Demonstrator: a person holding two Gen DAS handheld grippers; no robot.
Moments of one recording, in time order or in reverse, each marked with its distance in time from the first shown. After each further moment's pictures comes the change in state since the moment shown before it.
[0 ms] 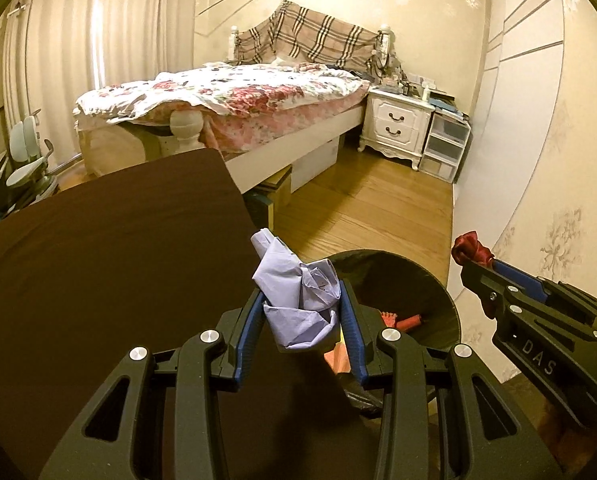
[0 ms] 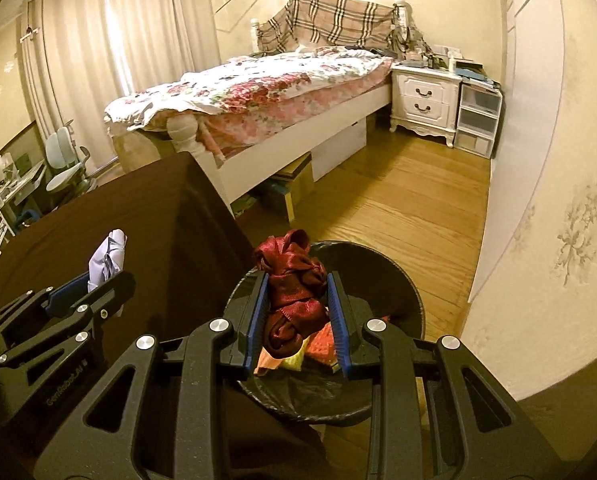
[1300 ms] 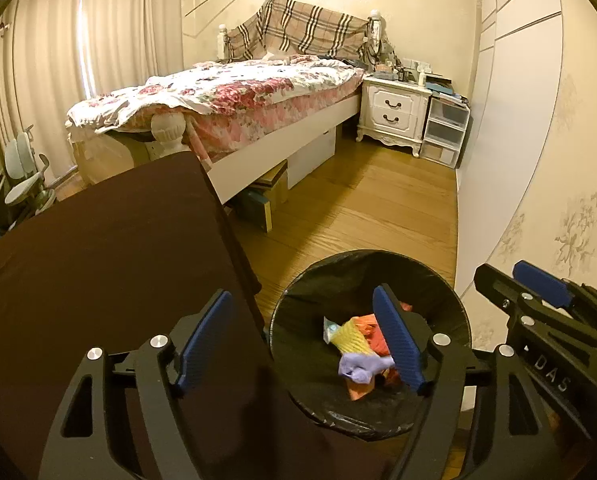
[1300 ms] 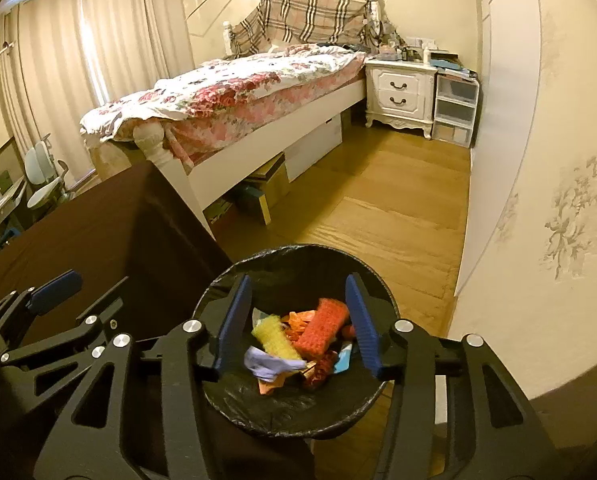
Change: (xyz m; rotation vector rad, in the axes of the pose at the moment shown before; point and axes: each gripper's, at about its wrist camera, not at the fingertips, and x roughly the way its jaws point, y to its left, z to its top) left arm 0.027 -0.029 0.011 0.057 0.022 0.031; right arm 0.016 -0.027 0.002 0.064 -0.004 -0.066
